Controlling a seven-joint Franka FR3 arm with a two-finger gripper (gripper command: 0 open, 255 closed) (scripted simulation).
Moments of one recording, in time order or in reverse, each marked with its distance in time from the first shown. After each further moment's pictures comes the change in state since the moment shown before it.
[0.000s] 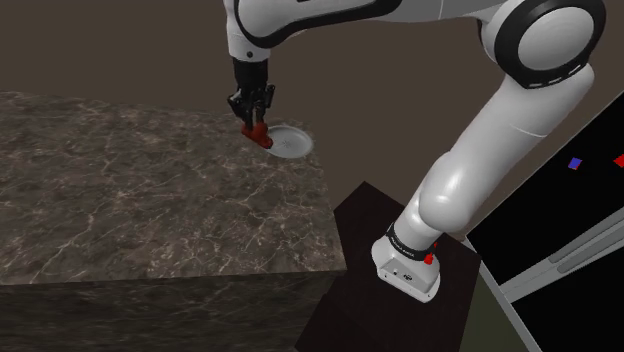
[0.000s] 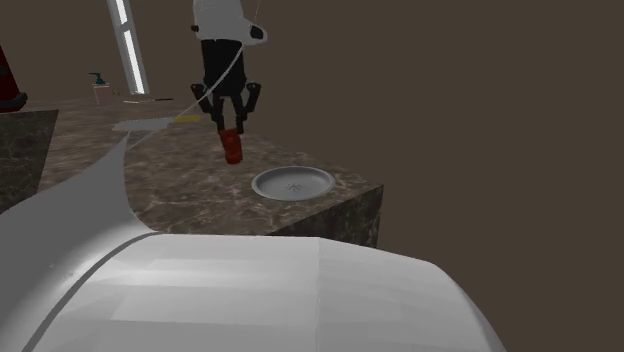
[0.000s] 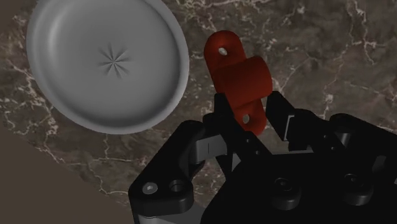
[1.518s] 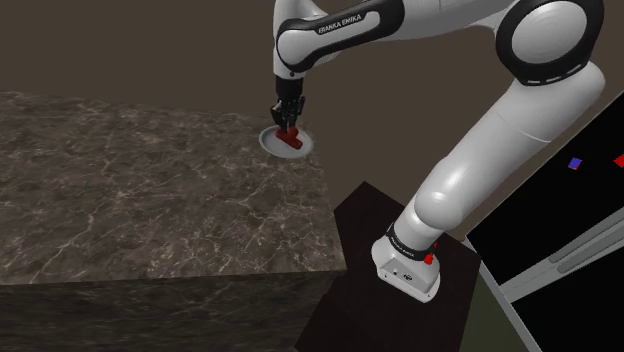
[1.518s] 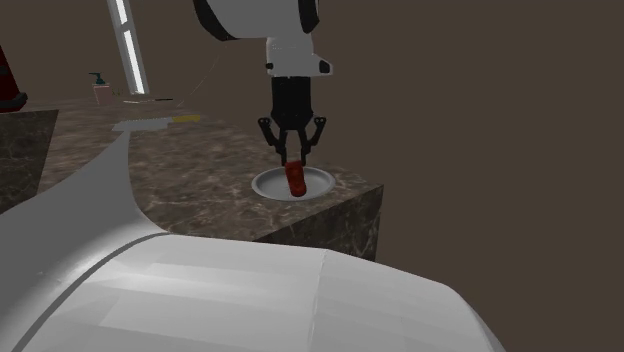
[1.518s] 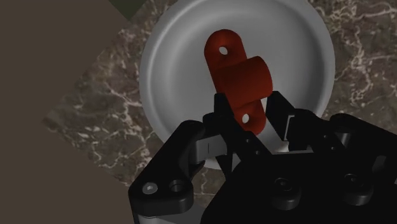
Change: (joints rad) arm -0.112 -0.056 -0.137 -0.230 -0.029 0.174 -0.240
